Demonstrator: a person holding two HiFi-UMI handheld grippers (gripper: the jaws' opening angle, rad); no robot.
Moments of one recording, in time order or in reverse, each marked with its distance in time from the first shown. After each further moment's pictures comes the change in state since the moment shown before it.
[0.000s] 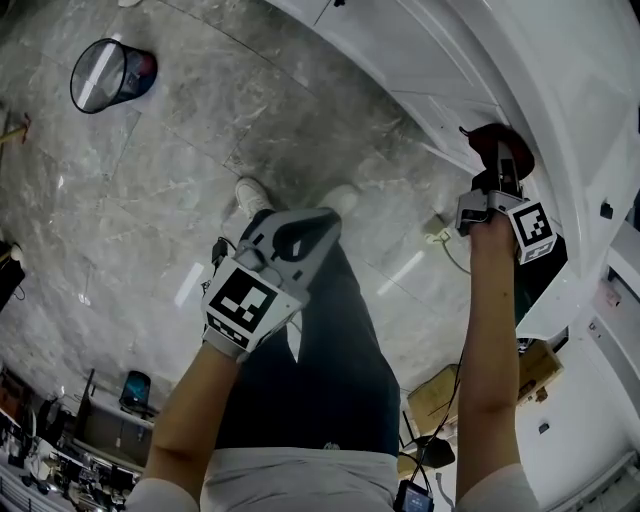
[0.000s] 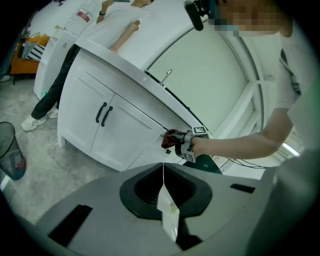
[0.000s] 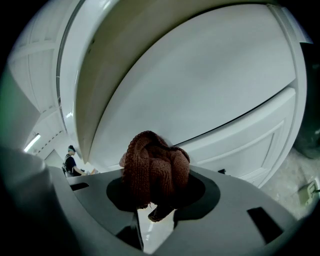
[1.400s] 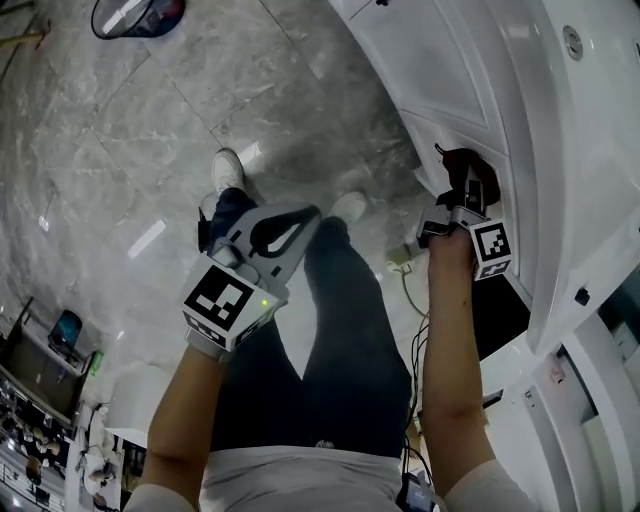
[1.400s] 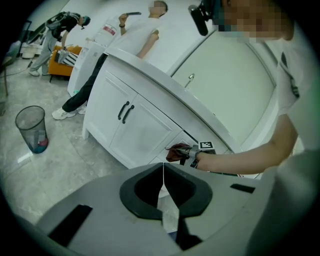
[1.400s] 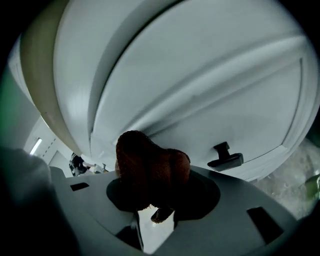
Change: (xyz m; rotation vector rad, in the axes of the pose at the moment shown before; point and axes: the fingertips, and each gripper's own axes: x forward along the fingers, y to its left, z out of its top) left arm 0.033 0.011 -0.016 -0.161 -0.130 0.280; right arm 0.066 -0.037 -0.057 0.066 0.141 0.071
